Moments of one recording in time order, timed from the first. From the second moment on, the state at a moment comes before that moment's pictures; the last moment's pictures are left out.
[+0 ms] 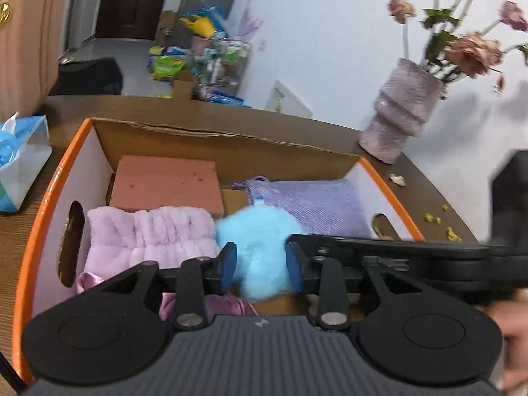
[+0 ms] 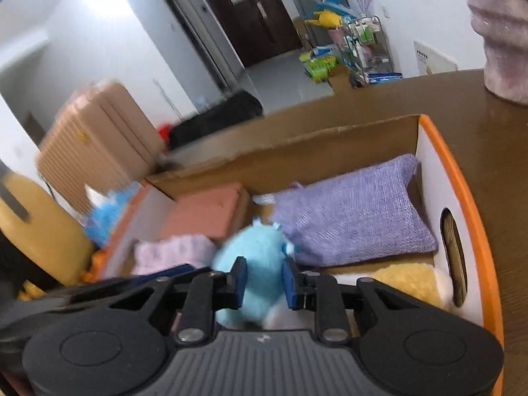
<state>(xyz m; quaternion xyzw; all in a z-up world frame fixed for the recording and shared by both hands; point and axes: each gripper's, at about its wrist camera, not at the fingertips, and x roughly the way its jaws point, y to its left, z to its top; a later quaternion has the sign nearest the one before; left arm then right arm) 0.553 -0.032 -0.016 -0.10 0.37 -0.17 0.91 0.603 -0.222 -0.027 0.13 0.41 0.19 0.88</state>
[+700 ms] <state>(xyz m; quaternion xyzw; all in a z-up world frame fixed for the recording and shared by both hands) 0.350 0.001 0.077 0.00 0.22 -0.13 0.97 0.435 -0.287 0.095 0.05 0.27 0.20 0.94</state>
